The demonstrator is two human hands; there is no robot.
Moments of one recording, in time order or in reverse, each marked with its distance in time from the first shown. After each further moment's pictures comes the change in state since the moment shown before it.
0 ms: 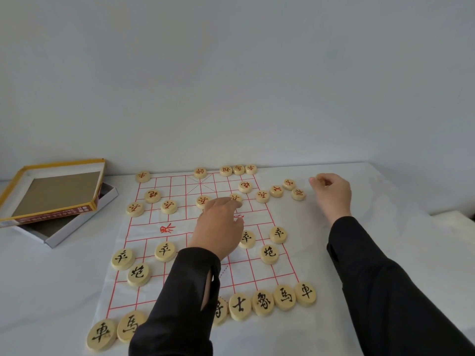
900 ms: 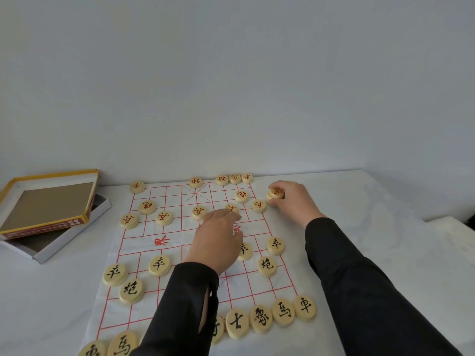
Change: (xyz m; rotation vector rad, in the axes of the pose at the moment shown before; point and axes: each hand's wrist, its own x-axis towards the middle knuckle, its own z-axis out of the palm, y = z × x) left_hand 0.001 0.003 0.002 0.024 -0.018 0.005; right_hand -0.002 -0.022 0.036 -0.333 -0.434 -0.290
